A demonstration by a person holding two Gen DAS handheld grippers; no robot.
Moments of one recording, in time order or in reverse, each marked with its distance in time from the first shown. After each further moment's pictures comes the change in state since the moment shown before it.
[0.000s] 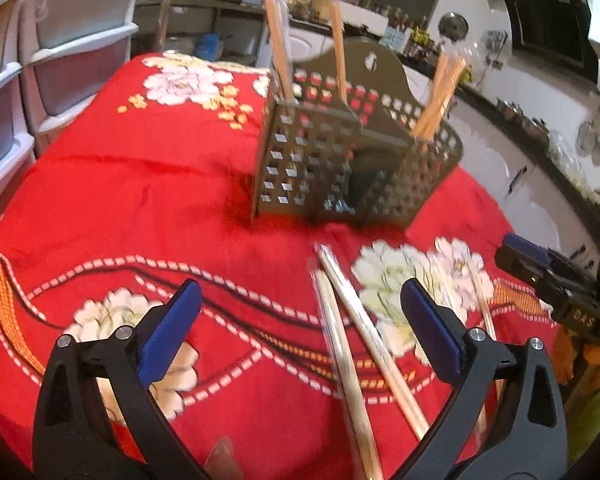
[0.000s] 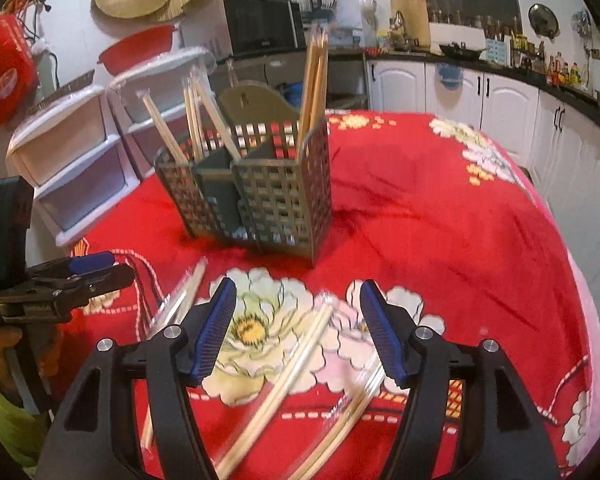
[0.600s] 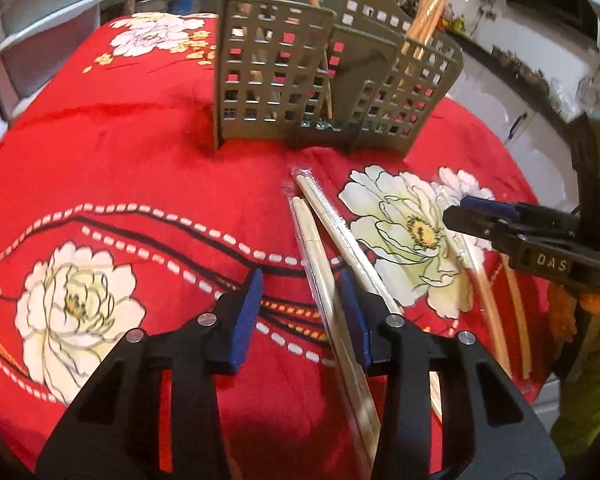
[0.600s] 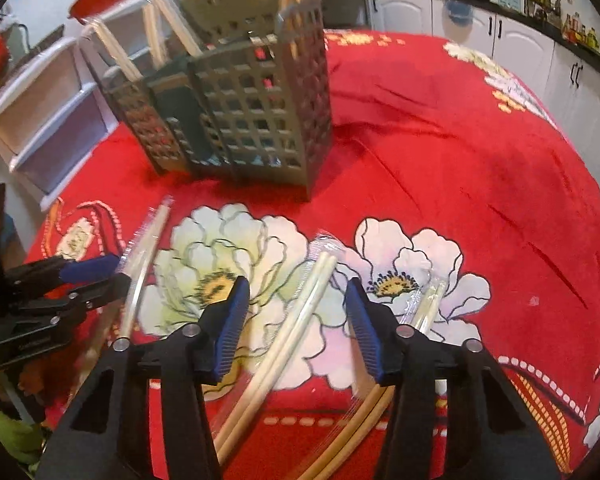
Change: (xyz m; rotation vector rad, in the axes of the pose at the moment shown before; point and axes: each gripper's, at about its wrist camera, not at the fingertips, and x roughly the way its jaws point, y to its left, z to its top) left arm 0.040 -0.018 -0.021 0.090 0.175 0.021; right arm 0.070 -0.008 -0.012 0.028 0.266 -0.003
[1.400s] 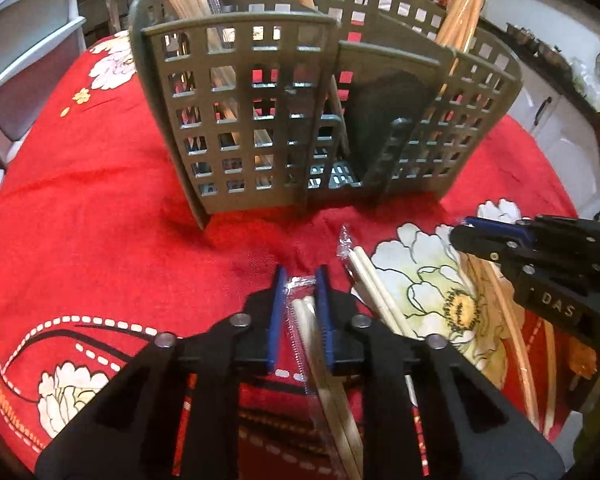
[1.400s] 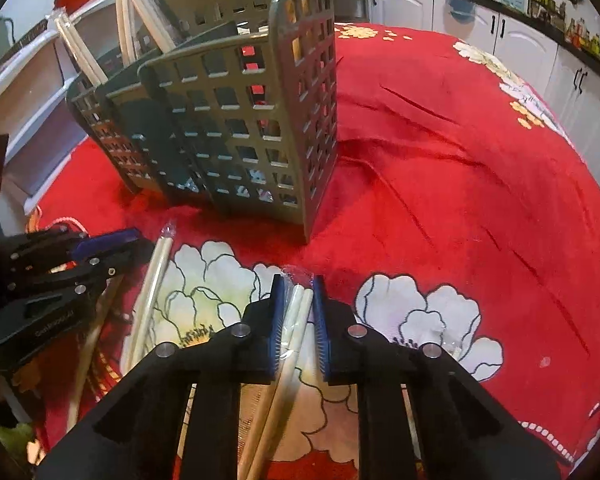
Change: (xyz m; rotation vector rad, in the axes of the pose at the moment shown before) left arm 0.034 0.001 0.055 0.050 0.031 0.067; right arm 0.027 0.003 0.030 -0.003 0.017 -0.024
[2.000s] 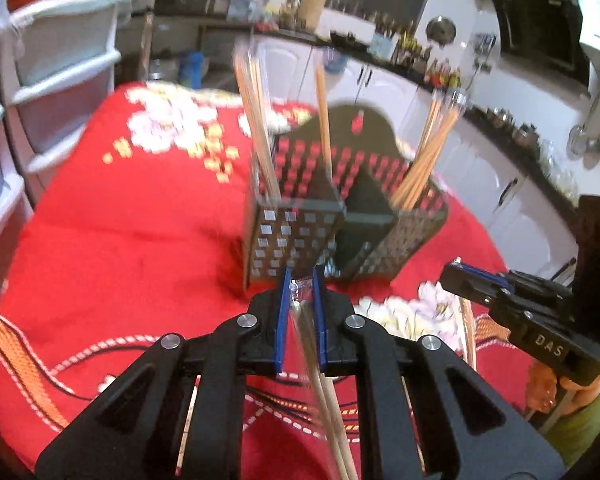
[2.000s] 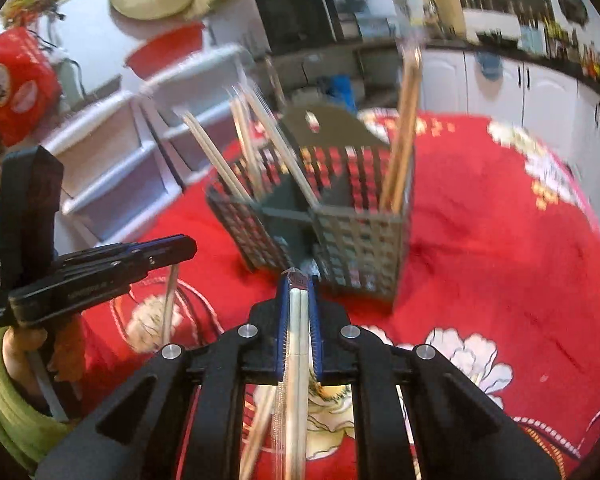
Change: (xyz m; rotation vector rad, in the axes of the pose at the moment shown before) left arm -0.105 0.032 0.021 -0.110 -0.261 -0.087; right arm -0.100 0.044 0.017 -0.048 -0.288 0.180
